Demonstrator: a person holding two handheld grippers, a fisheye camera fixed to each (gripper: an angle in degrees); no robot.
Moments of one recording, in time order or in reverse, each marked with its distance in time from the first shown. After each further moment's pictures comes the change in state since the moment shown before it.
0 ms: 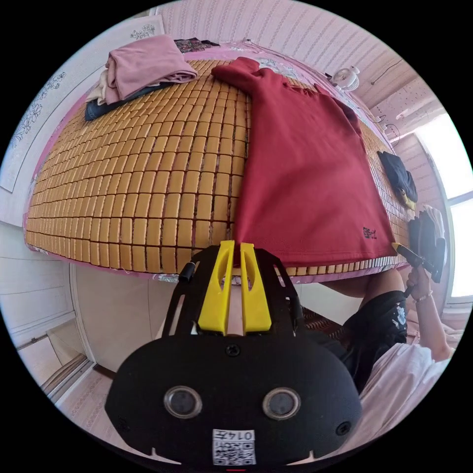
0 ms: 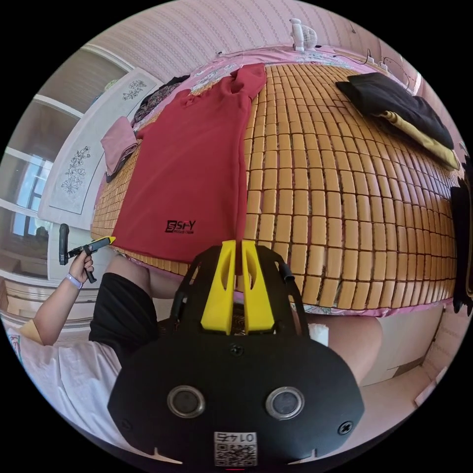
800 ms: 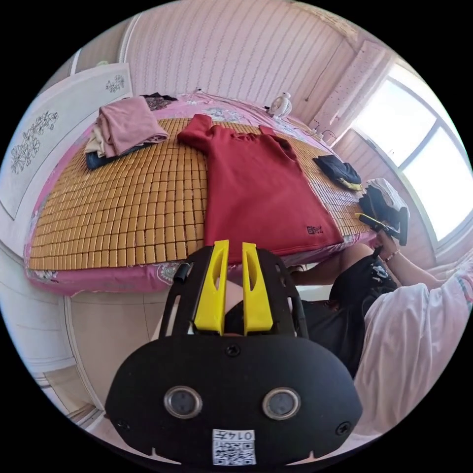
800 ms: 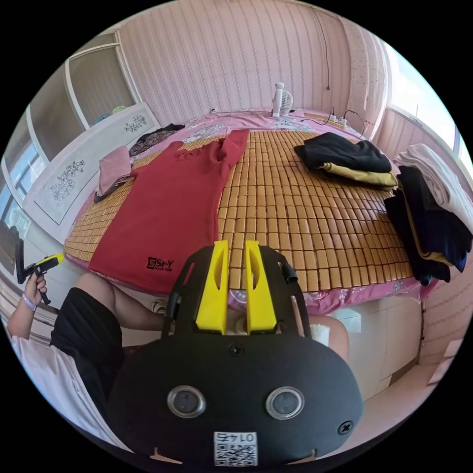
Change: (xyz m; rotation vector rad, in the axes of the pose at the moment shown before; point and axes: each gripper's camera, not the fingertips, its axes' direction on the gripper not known) left arm -0.035 0.056 -0.016 0.259 0.120 0.246; right arm -0.072 0.081 -0.027 0.378 0.205 -0.049
